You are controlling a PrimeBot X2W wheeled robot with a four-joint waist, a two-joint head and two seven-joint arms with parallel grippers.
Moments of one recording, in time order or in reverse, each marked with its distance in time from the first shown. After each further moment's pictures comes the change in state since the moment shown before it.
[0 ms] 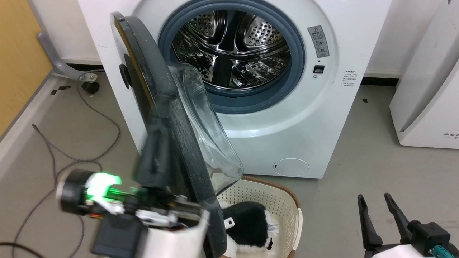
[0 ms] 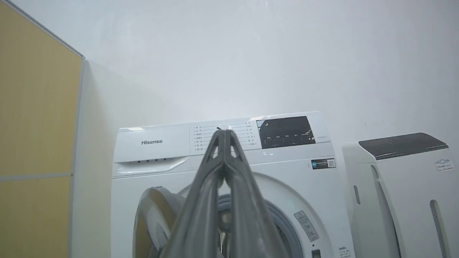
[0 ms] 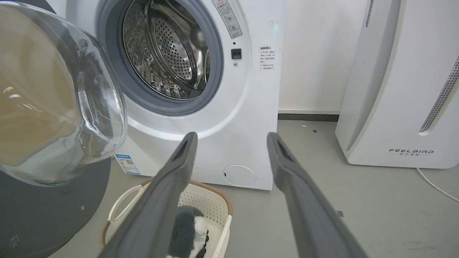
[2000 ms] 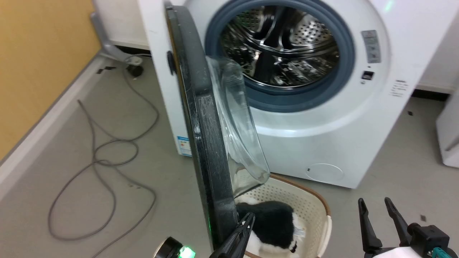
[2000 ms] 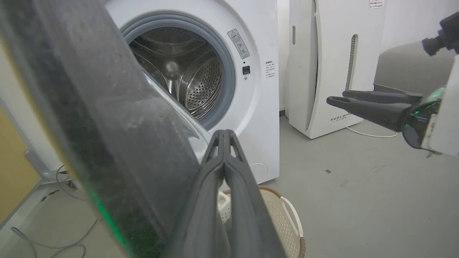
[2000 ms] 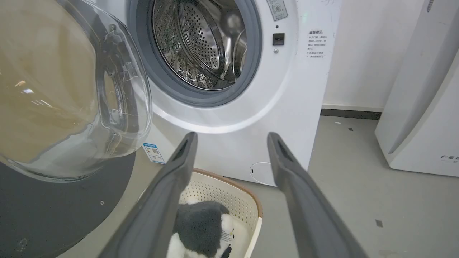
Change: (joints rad) left arm 0.145 0.095 -0.361 0.439 -0.063 -0.002 0.000; right arm 0.003 0.001 0.007 0.023 0.025 0.000 0.000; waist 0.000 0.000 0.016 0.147
